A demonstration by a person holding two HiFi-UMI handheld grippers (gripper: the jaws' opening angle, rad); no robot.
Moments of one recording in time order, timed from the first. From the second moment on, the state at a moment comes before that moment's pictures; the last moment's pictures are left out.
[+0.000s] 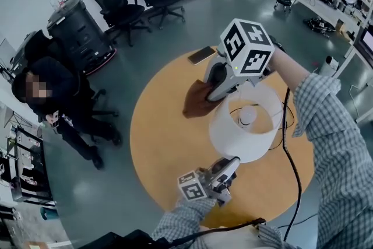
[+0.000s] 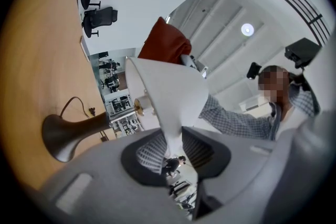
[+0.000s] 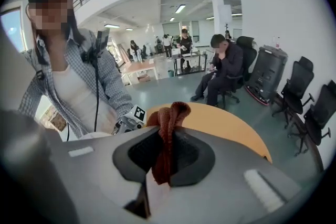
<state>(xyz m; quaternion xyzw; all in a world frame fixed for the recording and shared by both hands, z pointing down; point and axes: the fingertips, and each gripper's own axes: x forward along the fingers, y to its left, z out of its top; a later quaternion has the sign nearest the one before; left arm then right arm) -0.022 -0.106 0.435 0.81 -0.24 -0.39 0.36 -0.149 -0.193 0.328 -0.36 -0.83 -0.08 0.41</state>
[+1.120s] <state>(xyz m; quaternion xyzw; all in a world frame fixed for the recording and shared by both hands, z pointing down) -0.026 -0.109 0.441 0.81 -0.24 -0.39 0.37 -0.094 -0.087 0.338 -0.40 -0.66 -0.41 0.49</state>
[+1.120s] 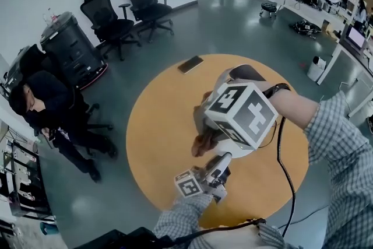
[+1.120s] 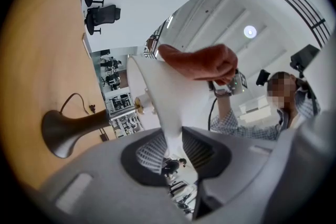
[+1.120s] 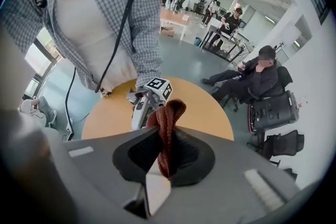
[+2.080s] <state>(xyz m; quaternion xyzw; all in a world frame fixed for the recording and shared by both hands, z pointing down) -0.025 -0.110 0.439 0.80 -0.23 -0.40 0.38 -0.053 -0.084 0.297 -0.16 -0.88 -0.34 0.29</state>
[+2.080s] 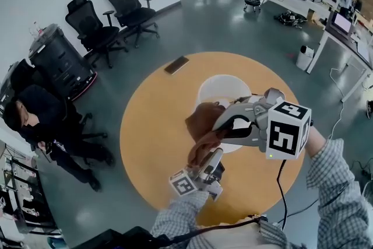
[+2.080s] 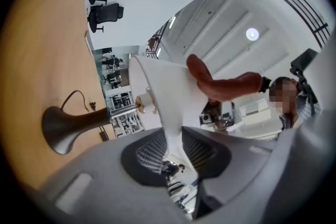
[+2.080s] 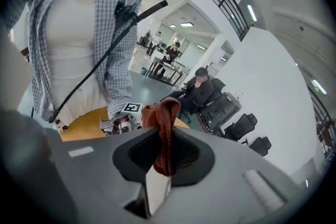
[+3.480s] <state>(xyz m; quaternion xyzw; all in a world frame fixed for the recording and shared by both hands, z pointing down) -0.031 -0.106 0.432 0.80 -0.22 -0.39 0.40 0.086 -0.161 0.576 0.37 -0.87 0.34 0.06</state>
